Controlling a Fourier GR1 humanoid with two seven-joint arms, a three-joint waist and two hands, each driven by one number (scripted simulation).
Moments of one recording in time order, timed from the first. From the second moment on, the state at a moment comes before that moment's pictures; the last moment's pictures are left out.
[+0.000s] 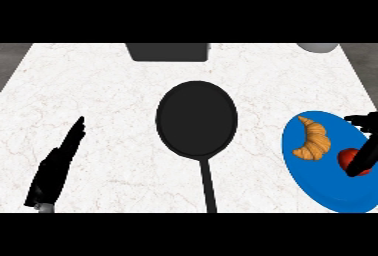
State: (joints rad) left arm 0.07 0.36 -0.13 -1.59 -0.04 0.14 0.12; right arm -0.38 -0.74 0.13 -1.18 0.02 0.60 0.90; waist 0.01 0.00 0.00
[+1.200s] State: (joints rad) left arm 0.08 0.28 -0.05 -1.62 -0.12 0.05 0.14; right arm -0.32 -0.58 -0.01 -1.06 0.28 0.55 0.73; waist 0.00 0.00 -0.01
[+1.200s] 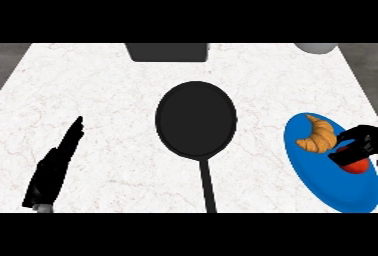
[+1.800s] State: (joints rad) left arm 0.04 0.26 -0.05 -1.59 -0.14 0.04 0.14; right arm -0.41 -0.59 0.22 -1.09 0.51 0.53 0.33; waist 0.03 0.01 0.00
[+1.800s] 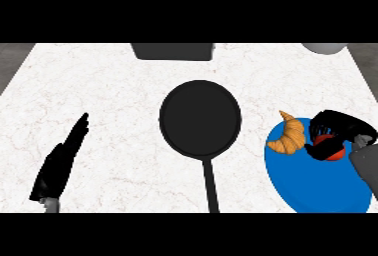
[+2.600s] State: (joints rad) left arm 0.07 0.24 -0.05 -1.60 -0.15 0.05 0.13; right arm -0.59 -0.55 0.17 -1.21 0.67 0.00 -0.08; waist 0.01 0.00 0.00
